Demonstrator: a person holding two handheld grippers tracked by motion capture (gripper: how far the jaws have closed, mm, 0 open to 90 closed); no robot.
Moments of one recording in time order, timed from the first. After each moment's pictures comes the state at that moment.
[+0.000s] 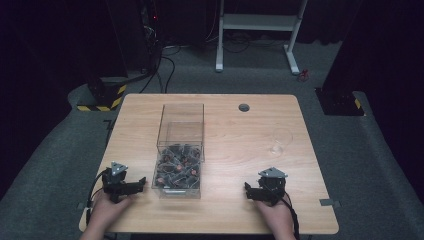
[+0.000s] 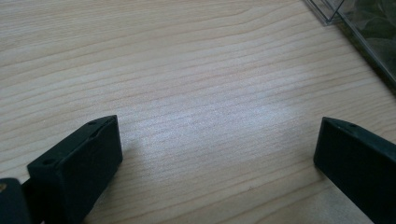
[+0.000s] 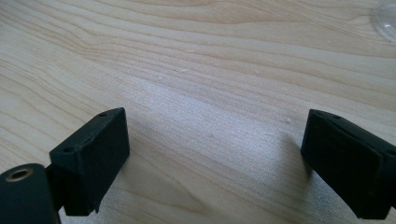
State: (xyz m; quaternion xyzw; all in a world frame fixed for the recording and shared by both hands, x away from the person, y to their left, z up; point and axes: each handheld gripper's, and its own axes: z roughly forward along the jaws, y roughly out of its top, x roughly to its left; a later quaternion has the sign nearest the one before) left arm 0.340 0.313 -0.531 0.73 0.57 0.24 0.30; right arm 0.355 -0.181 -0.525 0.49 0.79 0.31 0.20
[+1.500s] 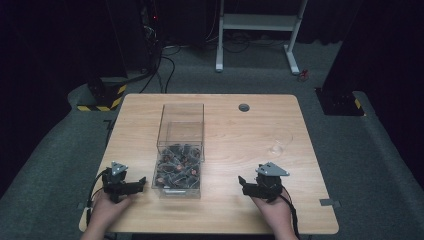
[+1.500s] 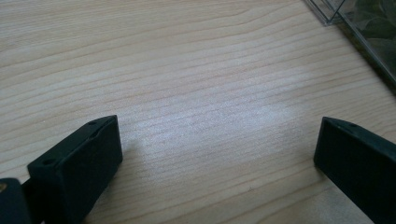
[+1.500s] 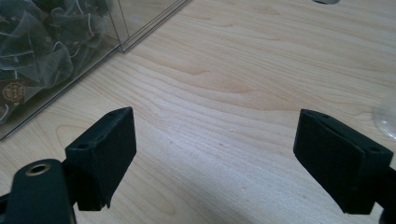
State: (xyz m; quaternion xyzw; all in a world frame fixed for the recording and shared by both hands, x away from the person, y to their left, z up) left arm 0.340 0.312 -0.531 0.73 0.57 0.24 0.30; right arm 0.348 -0.167 -0.485 0.43 0.78 0.40 0.22
